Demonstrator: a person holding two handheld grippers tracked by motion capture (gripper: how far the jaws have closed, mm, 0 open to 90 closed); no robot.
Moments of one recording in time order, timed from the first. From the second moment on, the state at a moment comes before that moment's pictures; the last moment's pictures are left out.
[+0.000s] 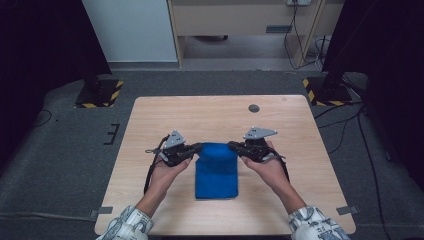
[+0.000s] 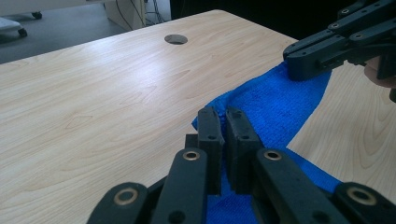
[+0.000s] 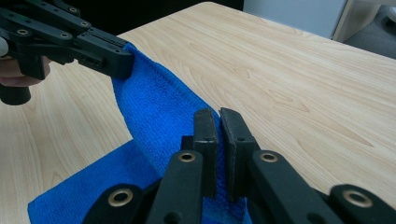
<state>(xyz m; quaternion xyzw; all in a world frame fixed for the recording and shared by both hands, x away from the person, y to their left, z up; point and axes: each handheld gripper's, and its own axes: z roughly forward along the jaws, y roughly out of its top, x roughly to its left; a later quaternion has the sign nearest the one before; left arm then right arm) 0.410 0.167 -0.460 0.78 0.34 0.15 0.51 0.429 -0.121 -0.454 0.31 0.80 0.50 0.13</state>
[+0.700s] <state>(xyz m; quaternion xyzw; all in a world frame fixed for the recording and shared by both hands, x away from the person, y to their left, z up) 0.383 0.173 -0.472 0.78 0.33 0.14 0.51 0.407 -0.120 -0.465 0.29 0.81 0.49 0.12</state>
